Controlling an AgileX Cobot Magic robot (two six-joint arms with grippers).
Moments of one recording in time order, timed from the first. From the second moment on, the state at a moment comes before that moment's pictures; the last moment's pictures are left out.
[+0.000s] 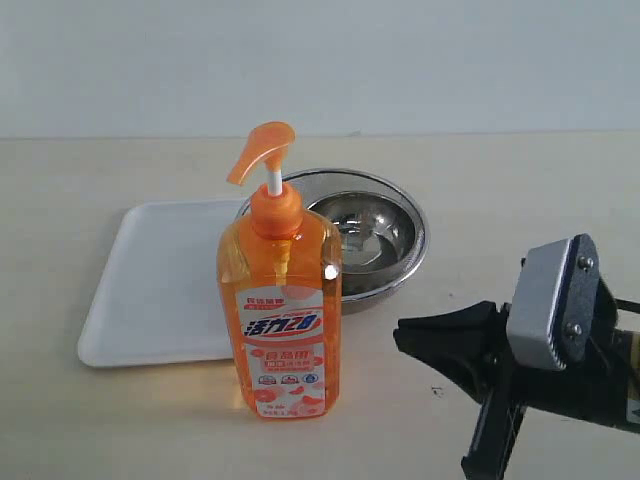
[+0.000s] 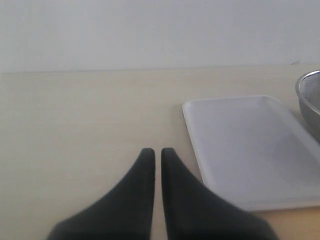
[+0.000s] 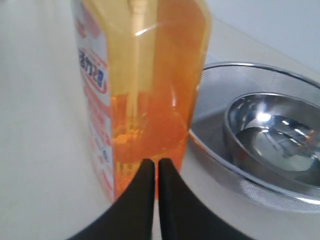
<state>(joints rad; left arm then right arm) 0.05 0.00 0.00 -0.03 0.30 0.04 0.29 1.51 -0.23 -0.91 -1.04 0.18</state>
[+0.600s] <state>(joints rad) 0.05 0.00 0.00 -0.03 0.30 0.04 0.29 1.58 -0.23 -1.06 -1.11 0.20</state>
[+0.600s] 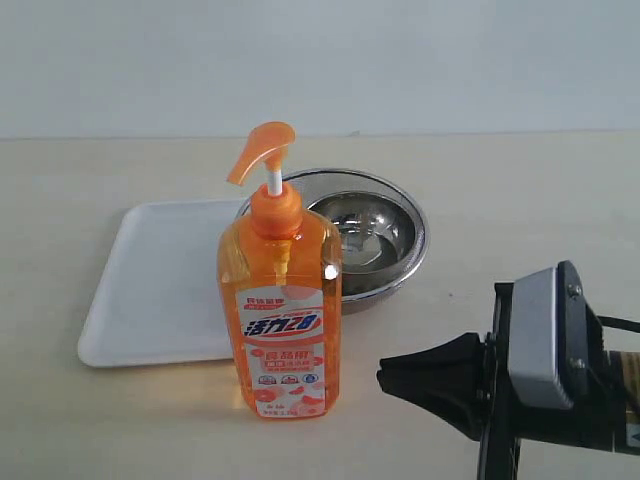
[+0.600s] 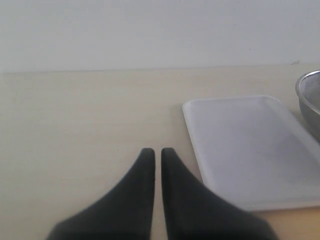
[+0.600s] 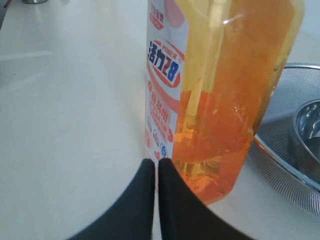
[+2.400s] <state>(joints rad) 0.05 0.00 0.00 -0.03 0.08 0.04 0.29 1.58 -0.28 -0.82 -1.00 0.36</state>
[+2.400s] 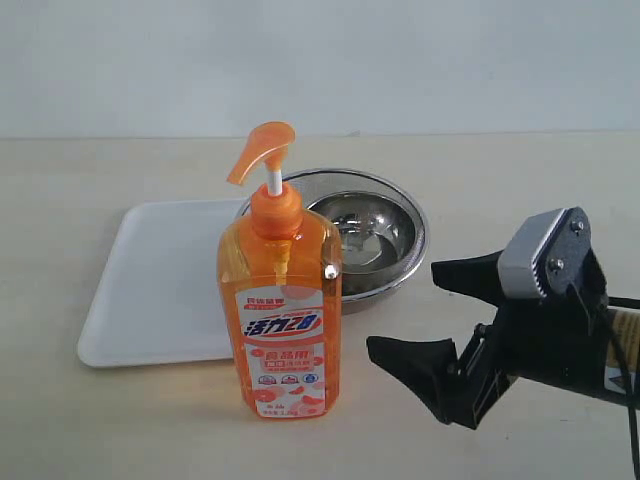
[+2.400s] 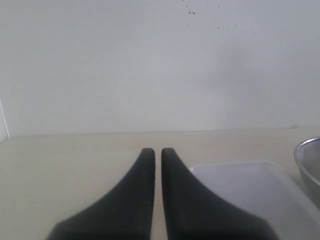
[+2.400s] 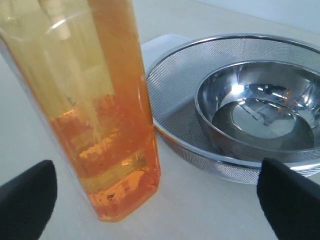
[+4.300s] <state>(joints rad) 0.05 0.00 0.00 -0.04 0.08 0.03 0.29 1.81 -0.73 -1.41 -1.08 0.60</state>
